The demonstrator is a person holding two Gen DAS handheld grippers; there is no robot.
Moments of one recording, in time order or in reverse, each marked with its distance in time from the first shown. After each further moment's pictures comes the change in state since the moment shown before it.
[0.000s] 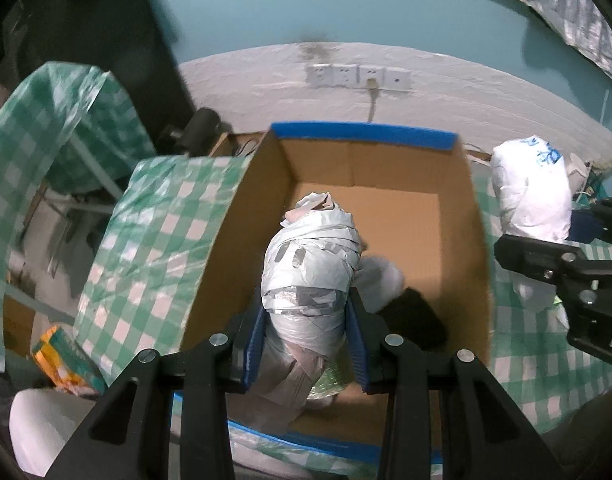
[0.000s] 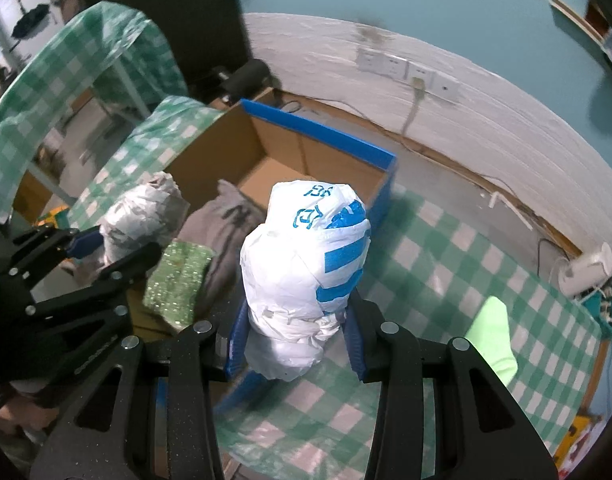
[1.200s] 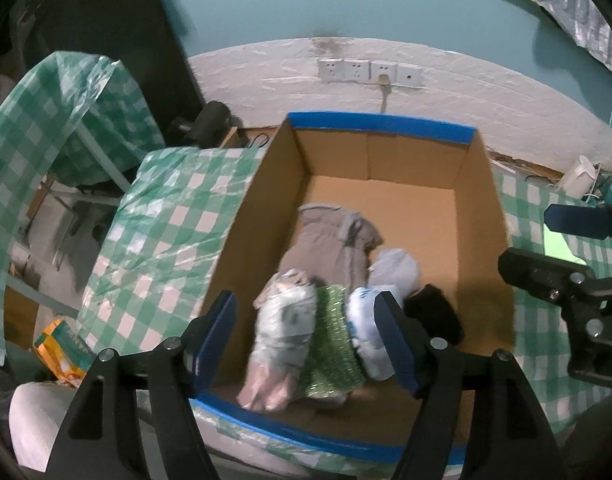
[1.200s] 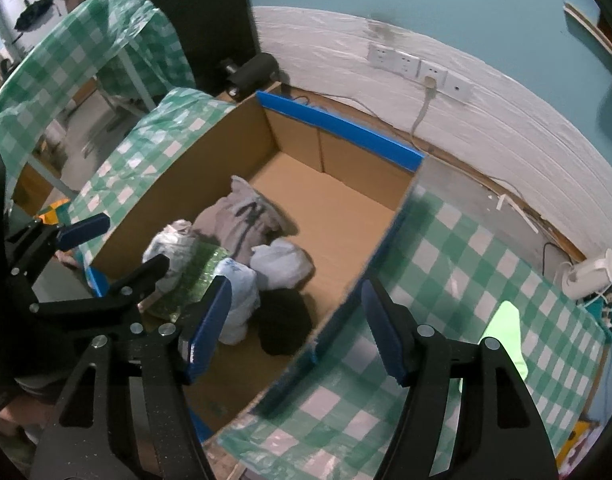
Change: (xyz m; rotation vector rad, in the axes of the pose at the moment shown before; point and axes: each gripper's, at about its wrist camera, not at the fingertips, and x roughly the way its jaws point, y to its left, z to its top) left arm 0.006 0.005 -0.002 -0.003 0.004 0.013; right arm 0.012 0.012 0.001 -0.002 0.013 -0.004
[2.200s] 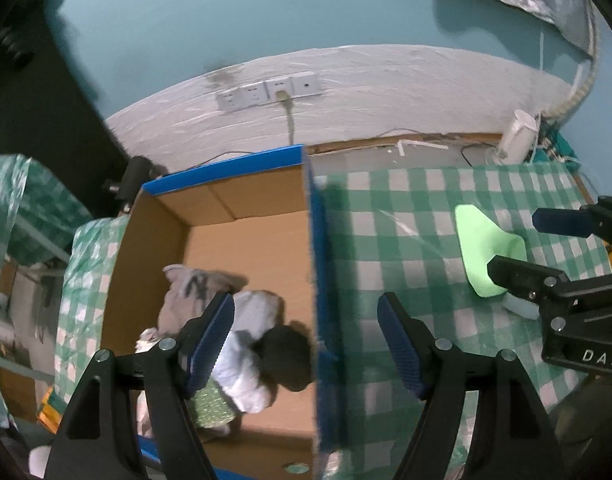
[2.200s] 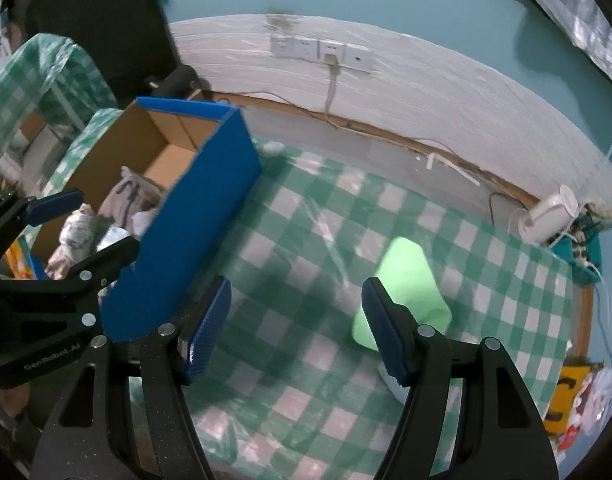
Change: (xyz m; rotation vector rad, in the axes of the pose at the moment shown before) left arm -0.020 -0.139 0.019 0.243 -0.049 -0.115; right arm -0.040 -0.124 -0.072 0.167 -0.014 -0.135
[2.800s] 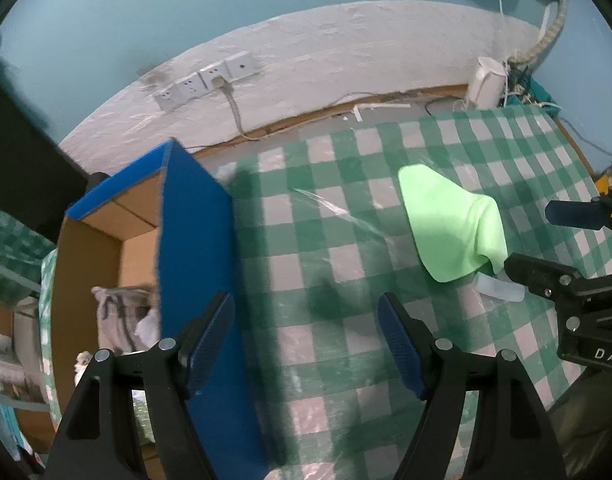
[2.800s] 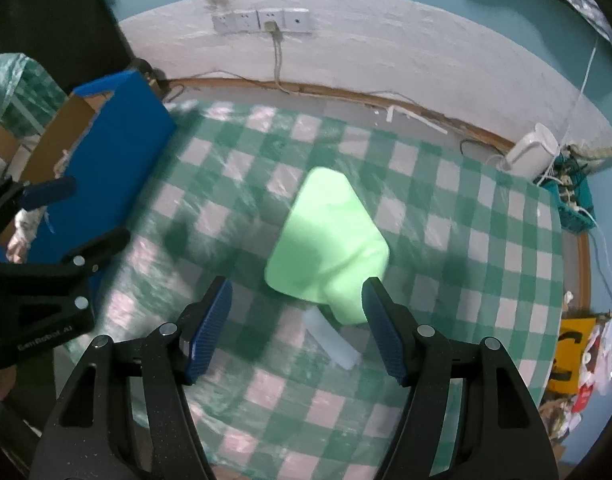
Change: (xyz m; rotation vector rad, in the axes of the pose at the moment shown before) left arm 0.042 -0.084 0.005 0.154 0.095 -0.045; right arm 0.019 -0.082 -0.056 0.115 0.075 -0.040
